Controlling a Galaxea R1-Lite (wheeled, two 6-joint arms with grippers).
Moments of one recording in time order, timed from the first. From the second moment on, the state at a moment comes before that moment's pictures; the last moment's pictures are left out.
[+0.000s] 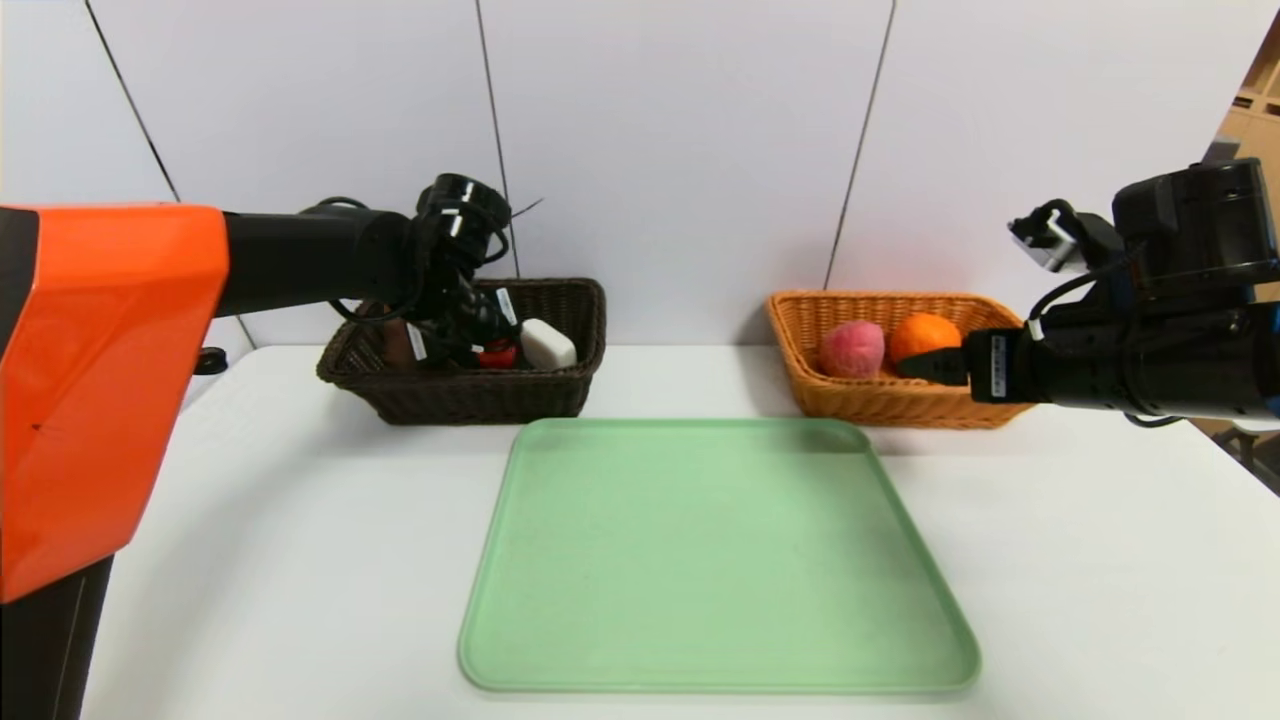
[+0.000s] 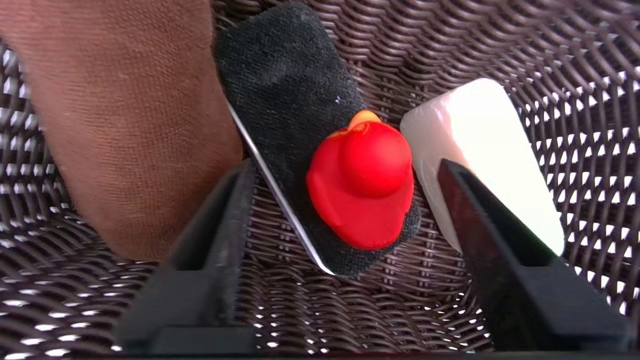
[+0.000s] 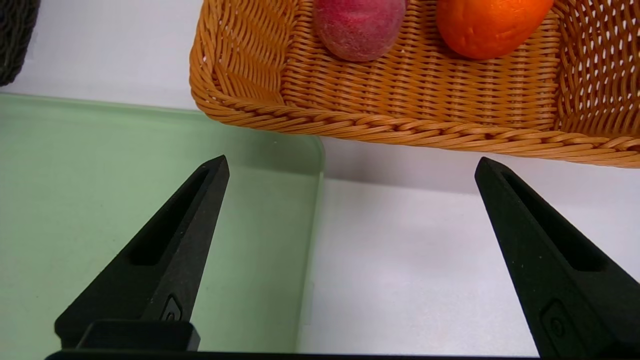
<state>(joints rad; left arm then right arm) -0.33 2.21 -1.95 0.45 0.30 -0.61 0.23 1.58 -1.07 0.04 -0.05 0.10</state>
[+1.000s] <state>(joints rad) -0.33 1.43 -1.82 0.60 0.34 -0.25 0.21 1.37 -1.06 0.19 -0.11 0.09</state>
